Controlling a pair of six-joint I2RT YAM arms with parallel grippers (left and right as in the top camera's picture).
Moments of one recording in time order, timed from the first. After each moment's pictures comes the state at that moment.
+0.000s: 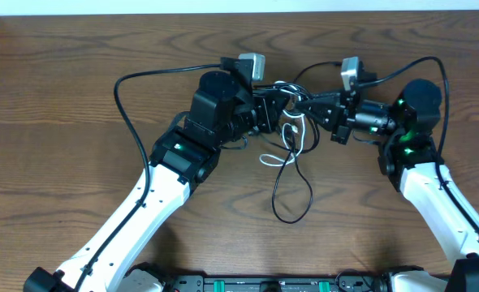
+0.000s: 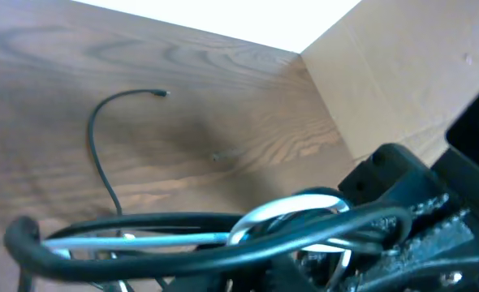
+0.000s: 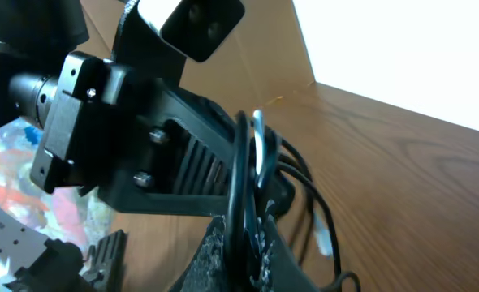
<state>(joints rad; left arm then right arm) -0.54 1.37 1.11 -0.16 0.34 -0.62 0.13 1.40 0.80 0.58 -1.20 0.38</state>
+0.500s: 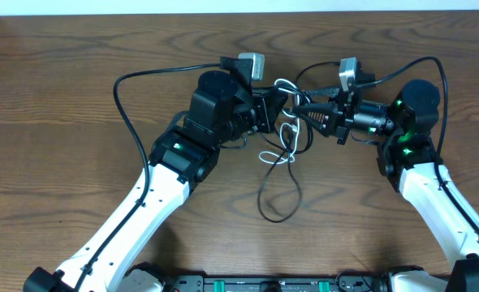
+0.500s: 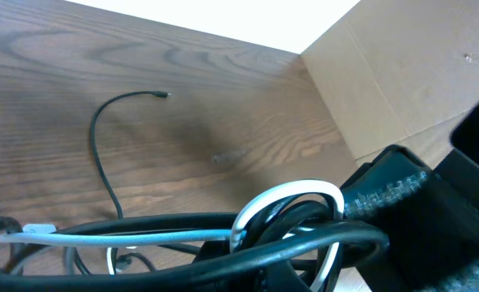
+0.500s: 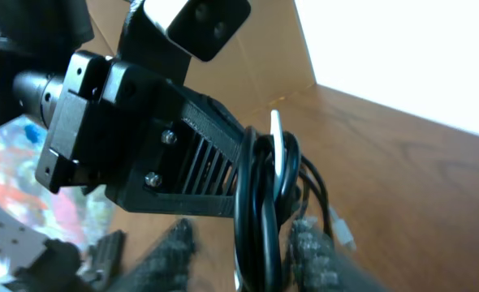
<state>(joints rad) -0.54 1.37 1.11 -0.16 0.35 -0.61 0.14 1.40 0.80 0.58 -1.19 0.37</state>
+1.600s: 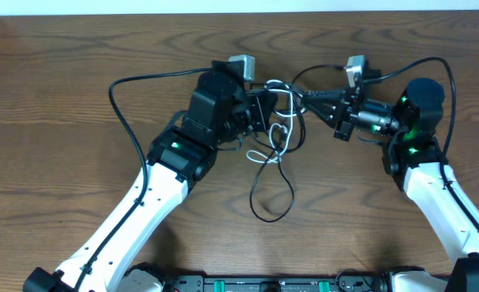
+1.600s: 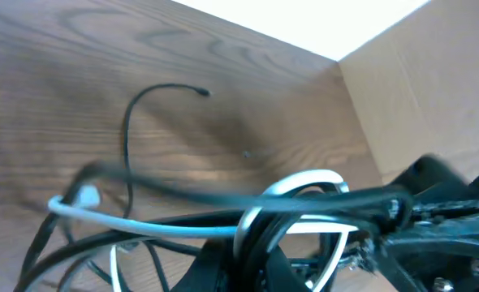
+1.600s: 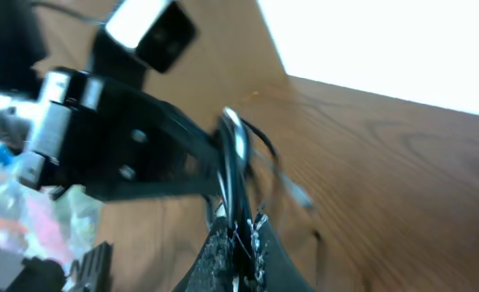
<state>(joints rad) -0.51 1.37 1.11 -0.24 0.27 -0.69 0.08 1.40 0.80 0.44 -1.12 0.36</state>
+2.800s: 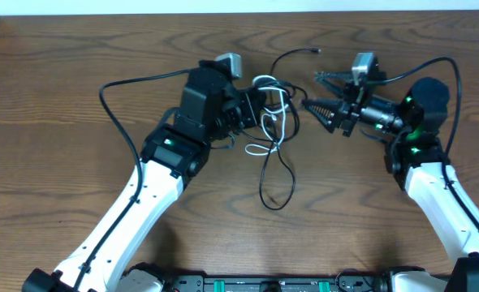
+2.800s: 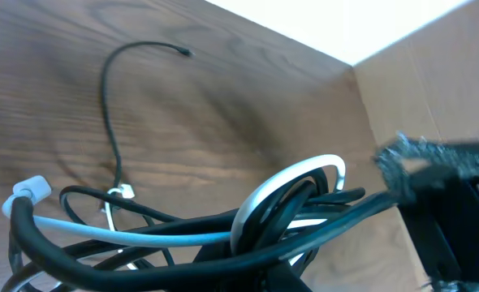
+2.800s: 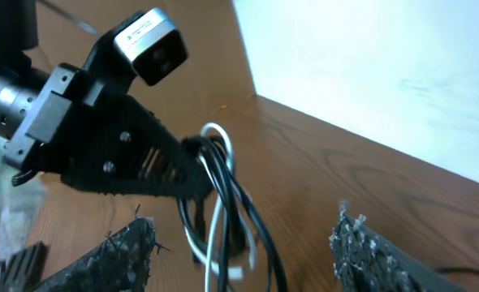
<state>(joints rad) -0.49 1.37 1.11 -0.28 0.29 -0.68 0.09 1.40 0.80 0.54 -1.07 0.20</state>
